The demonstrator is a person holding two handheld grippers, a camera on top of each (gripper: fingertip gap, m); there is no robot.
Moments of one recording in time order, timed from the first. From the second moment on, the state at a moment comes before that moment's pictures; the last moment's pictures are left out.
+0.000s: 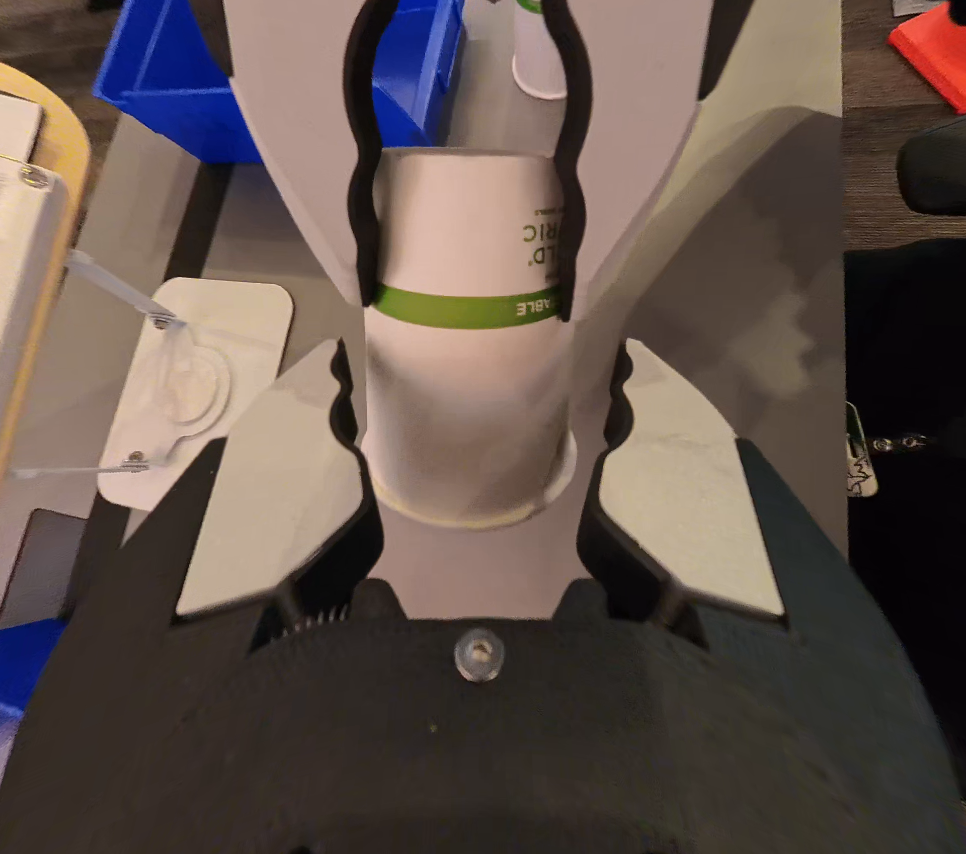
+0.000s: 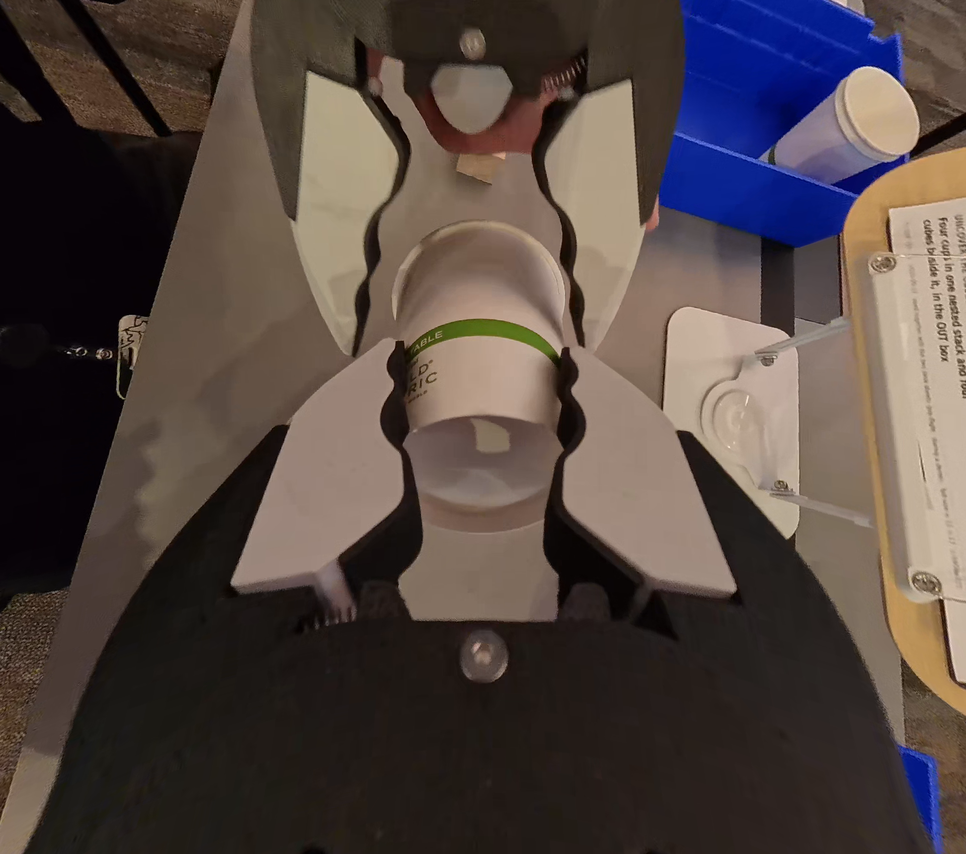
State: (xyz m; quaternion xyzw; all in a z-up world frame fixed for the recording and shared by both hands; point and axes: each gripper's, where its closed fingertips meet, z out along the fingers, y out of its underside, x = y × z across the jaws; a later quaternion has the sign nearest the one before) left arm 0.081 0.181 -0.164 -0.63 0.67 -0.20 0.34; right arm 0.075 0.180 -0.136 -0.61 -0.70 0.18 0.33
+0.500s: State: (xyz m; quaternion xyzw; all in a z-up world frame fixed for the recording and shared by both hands) left arm 0.087 0.187 -0.198 -0.65 0.64 -0.24 0.33; right arm 0.071 0.172 -0.126 -0.62 -0.67 0.21 0.34
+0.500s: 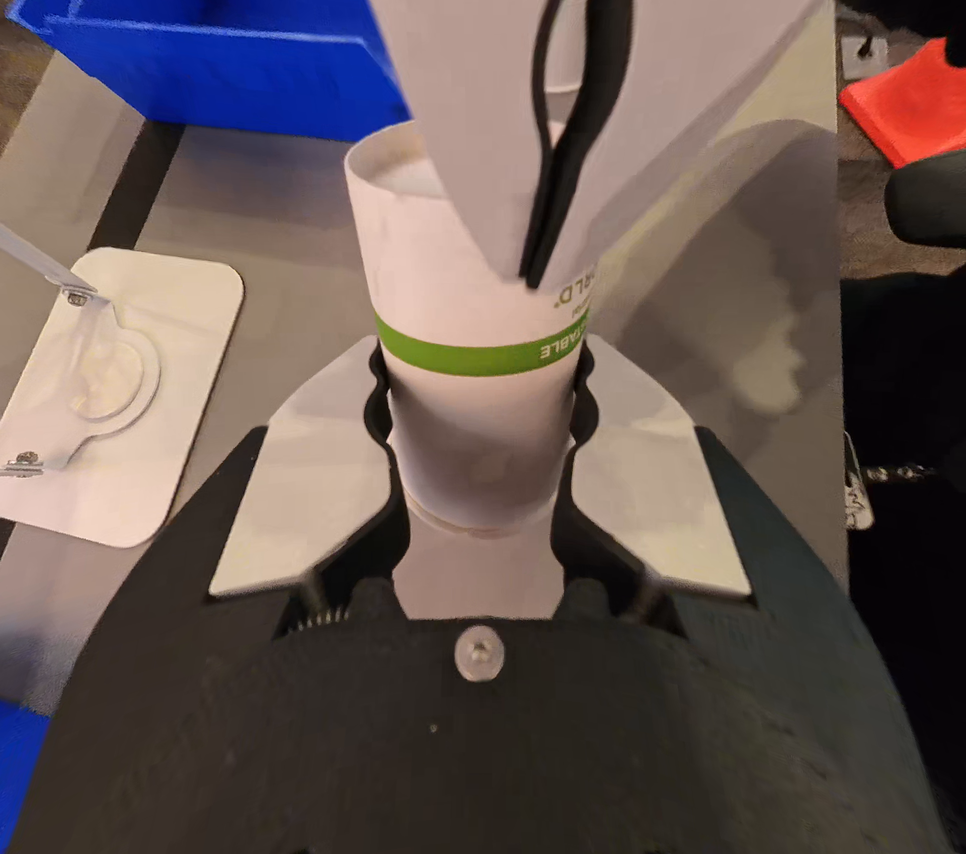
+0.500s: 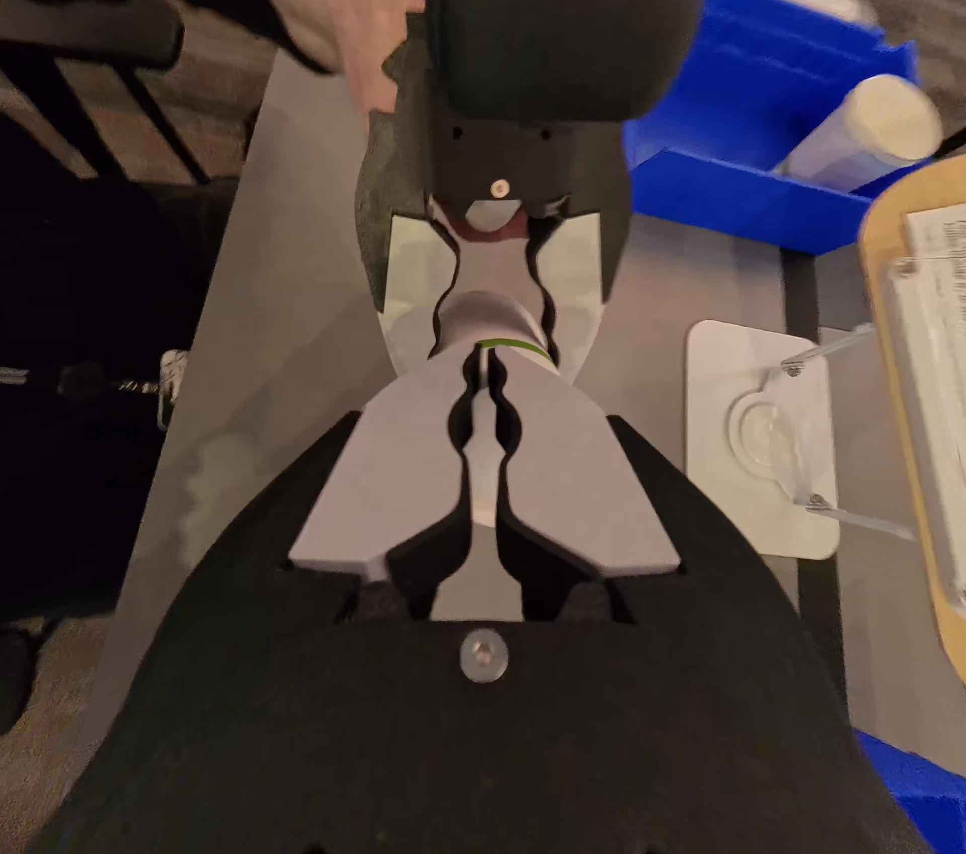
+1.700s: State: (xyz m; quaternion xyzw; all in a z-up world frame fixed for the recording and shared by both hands) left arm 0.085 0.197 -0.270 -0.71 0.52 -0.31 0.36; right arm 0.097 0.218 -0.237 -0.65 -0.45 0.39 0.48
